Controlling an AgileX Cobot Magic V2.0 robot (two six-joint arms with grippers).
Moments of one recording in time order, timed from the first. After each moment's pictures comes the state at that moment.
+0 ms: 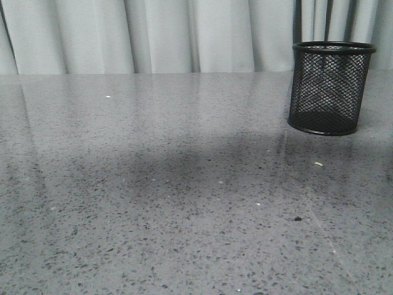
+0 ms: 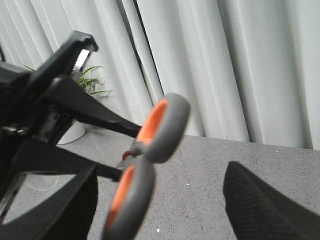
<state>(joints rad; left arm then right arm) -0.76 1.38 -1.64 -0.48 0.88 1.25 0.70 0.73 -0.82 -0.01 0.07 0.24</state>
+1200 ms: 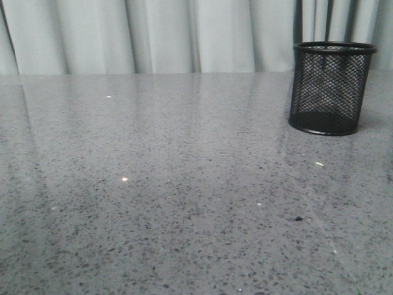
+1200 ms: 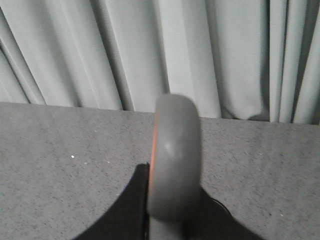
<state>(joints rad) -0.85 0.96 -1.60 -0.25 0.90 0.74 0.39 0.88 -1.09 -0.15 0.49 0.24</state>
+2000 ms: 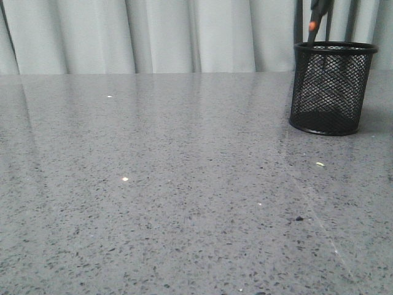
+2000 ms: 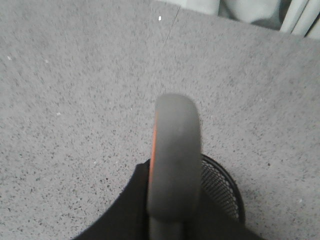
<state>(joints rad) -0.85 0.39 -1.17 -0.14 0.84 0.53 0.39 1.33 -1.20 -0.21 0.59 0.16</state>
